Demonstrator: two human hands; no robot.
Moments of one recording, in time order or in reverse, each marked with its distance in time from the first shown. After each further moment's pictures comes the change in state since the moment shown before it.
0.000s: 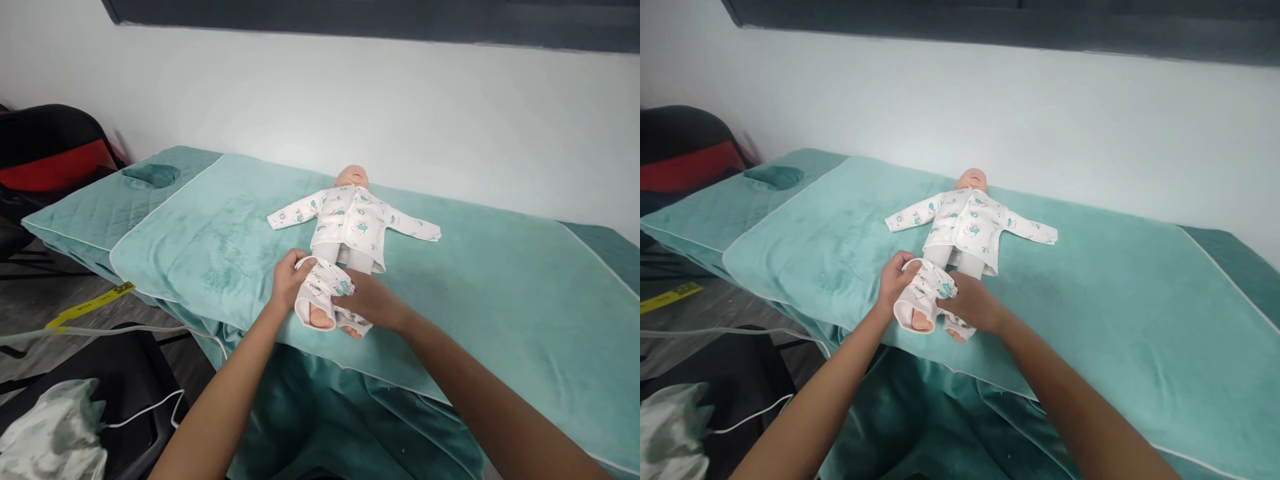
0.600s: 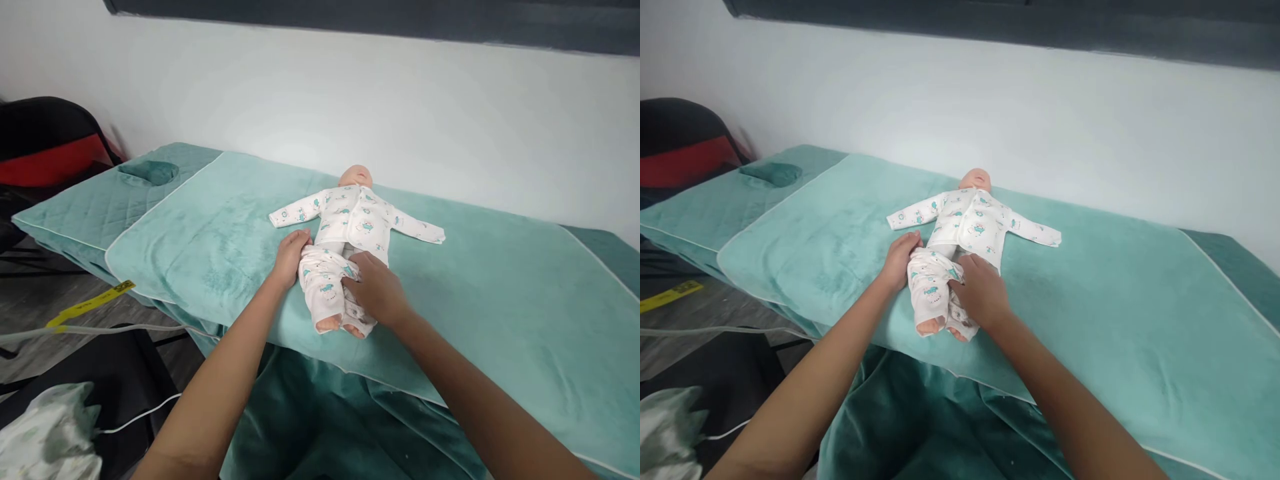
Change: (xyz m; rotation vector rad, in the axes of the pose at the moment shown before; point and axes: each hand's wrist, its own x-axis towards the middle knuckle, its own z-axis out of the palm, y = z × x) left_hand 0.061 -0.014 0.008 -0.367 -0.095 -0.172; right_hand 0.019 0.006 0.002 -0.406 0.325 0.085
